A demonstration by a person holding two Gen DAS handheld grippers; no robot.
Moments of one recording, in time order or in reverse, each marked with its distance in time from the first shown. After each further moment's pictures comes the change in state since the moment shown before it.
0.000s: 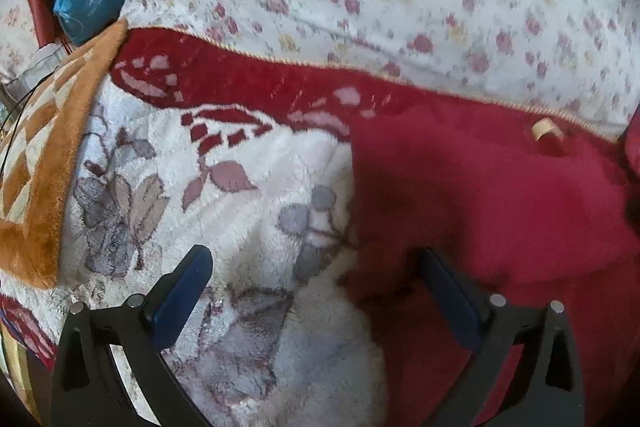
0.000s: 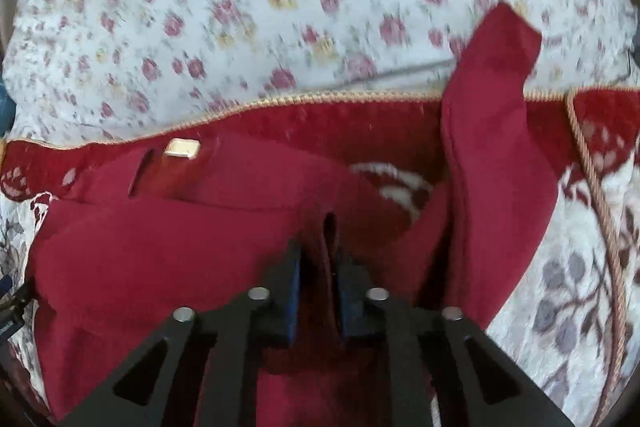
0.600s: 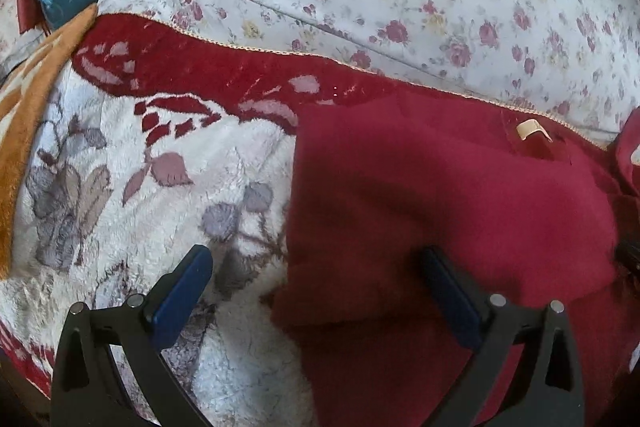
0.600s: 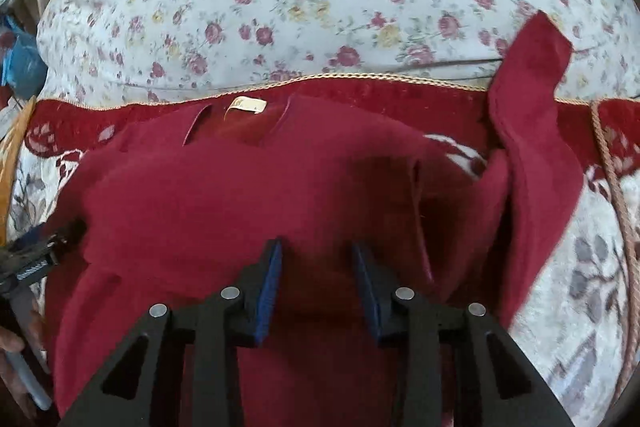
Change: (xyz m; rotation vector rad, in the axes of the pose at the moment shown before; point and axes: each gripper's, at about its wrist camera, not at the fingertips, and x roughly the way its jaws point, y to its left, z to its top) left arm 0.033 -0.026 -0.001 -0.028 0.026 -0.074; right arm -0.014 0.035 -0.035 -0.120 -0.004 0.072
